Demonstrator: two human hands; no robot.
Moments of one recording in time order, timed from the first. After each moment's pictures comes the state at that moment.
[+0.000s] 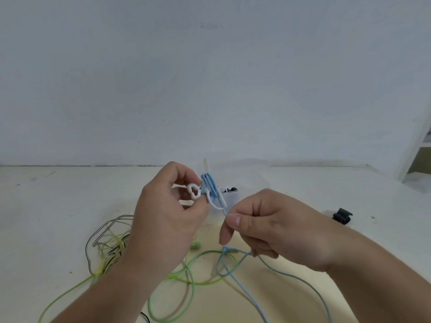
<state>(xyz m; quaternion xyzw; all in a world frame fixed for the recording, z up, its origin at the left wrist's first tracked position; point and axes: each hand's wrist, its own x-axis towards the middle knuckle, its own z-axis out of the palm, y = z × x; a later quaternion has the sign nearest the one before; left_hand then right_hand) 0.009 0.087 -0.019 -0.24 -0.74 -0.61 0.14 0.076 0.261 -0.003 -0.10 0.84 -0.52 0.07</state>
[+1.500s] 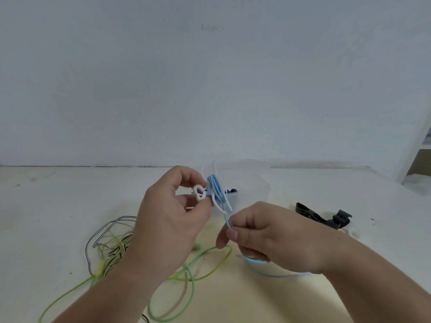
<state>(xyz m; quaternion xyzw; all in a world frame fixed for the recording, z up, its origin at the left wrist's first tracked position) 0.013 0.087 -0.018 -0.25 -0.73 -0.63 0.10 0.070 0.262 -0.011 -0.10 0.89 -0.43 0.07</state>
